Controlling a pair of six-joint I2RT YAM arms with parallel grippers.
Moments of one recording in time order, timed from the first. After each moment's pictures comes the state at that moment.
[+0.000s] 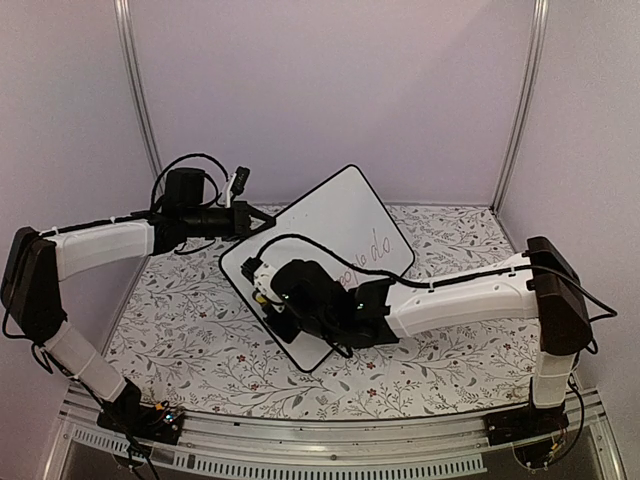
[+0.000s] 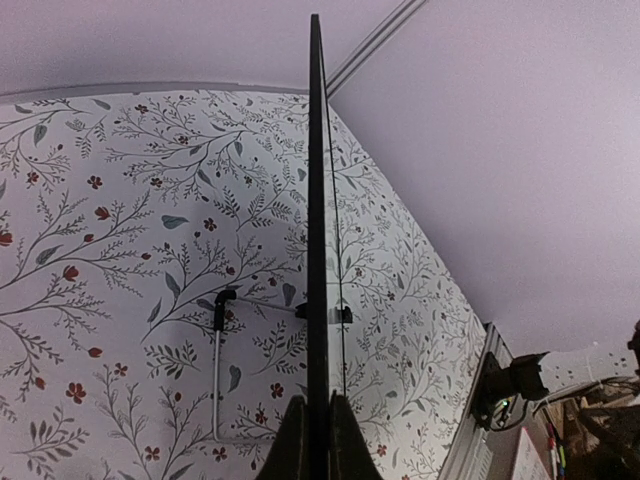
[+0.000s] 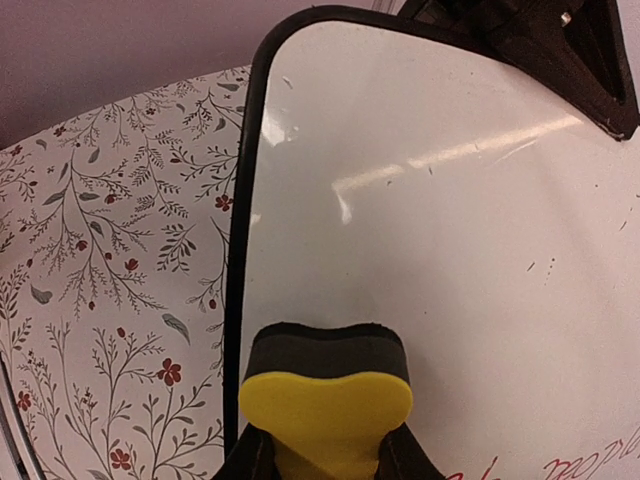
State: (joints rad) left arm -0.42 1.54 1.05 0.07 0.63 -0.47; right arm 1.30 1.97 1.46 -0.05 0.44 0.01
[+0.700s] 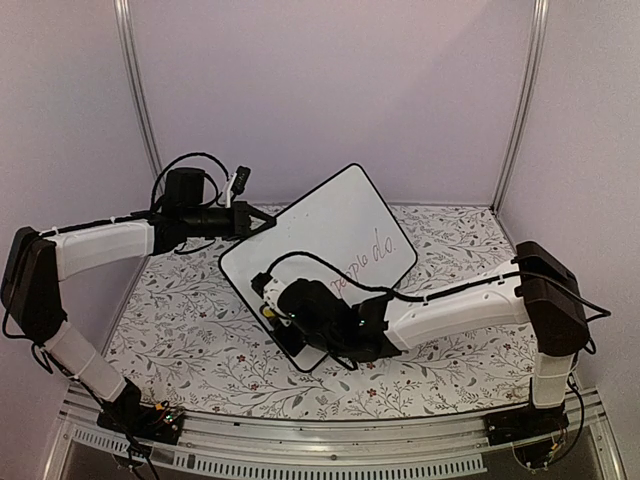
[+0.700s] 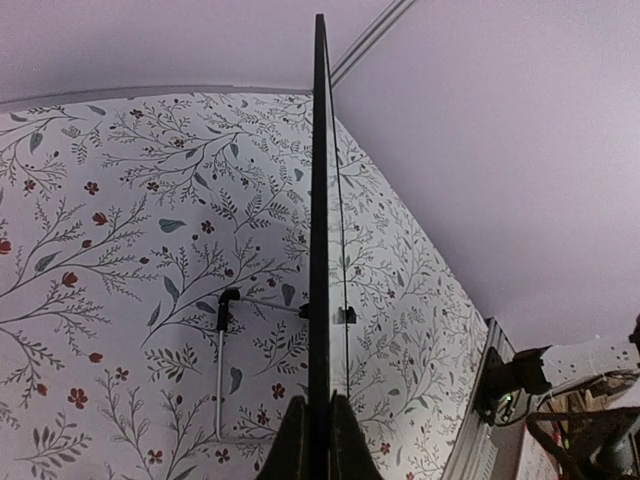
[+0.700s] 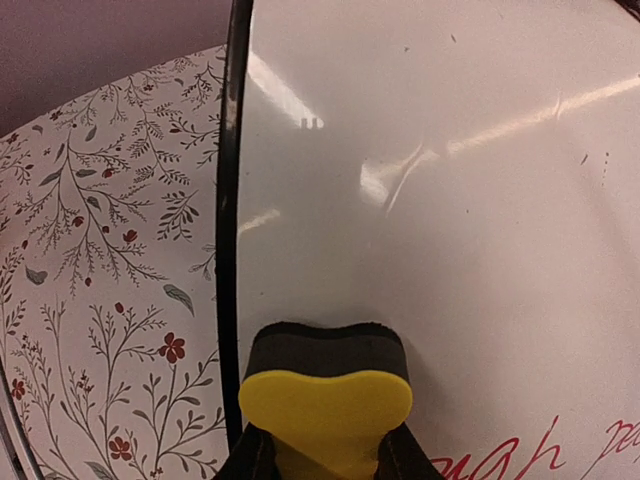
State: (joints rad) left arm -0.42 1.54 1.05 0.08 0.64 -0.45; right arm 1.30 1.99 1.36 0.05 0.43 0.09
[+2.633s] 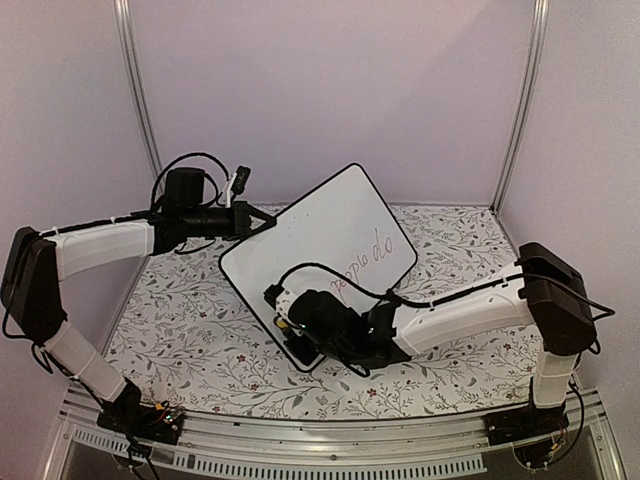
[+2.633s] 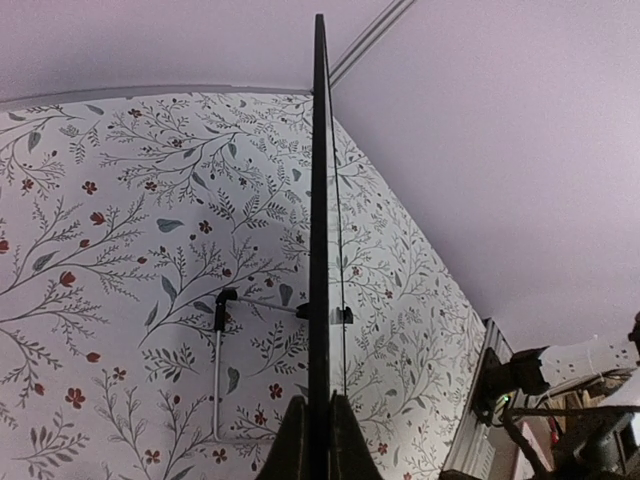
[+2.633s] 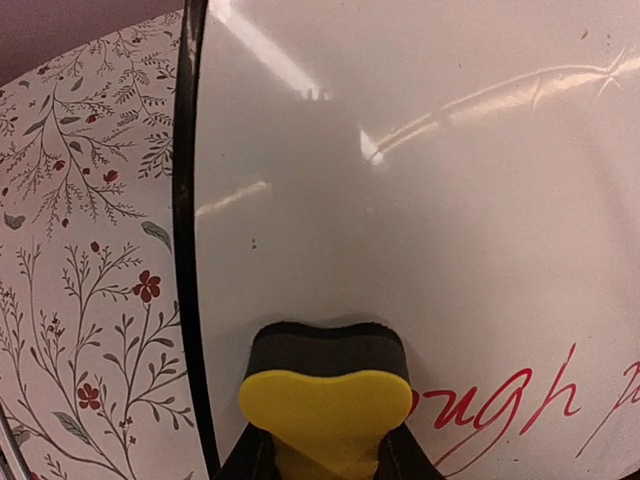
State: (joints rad) left arm -0.42 1.54 1.05 0.08 0.65 -0.46; right arm 1.30 1.96 1.26 0.04 0.43 0.11
